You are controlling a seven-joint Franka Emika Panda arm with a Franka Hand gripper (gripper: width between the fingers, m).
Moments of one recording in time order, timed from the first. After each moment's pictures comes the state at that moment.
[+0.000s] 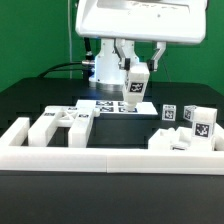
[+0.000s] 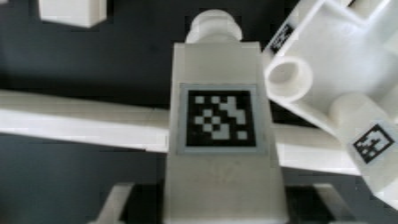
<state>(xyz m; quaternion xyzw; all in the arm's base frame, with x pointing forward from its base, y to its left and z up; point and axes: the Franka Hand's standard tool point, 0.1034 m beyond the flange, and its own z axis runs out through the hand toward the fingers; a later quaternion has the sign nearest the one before) 0.594 -0.012 0.138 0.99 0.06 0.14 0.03</state>
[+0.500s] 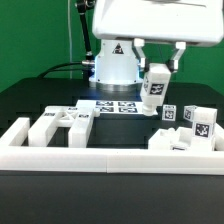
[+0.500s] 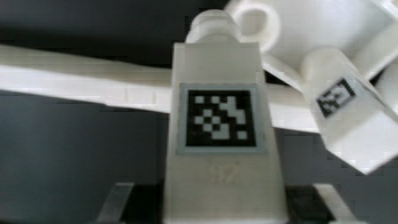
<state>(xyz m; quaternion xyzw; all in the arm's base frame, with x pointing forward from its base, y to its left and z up) 0.616 0.025 0.146 0.98 0.08 0.16 0.02</state>
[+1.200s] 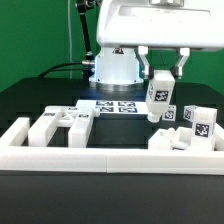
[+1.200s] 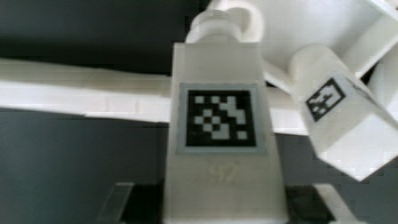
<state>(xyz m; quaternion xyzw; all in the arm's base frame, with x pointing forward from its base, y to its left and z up) 0.617 0.033 0.126 0.99 0.06 0.16 0.00</state>
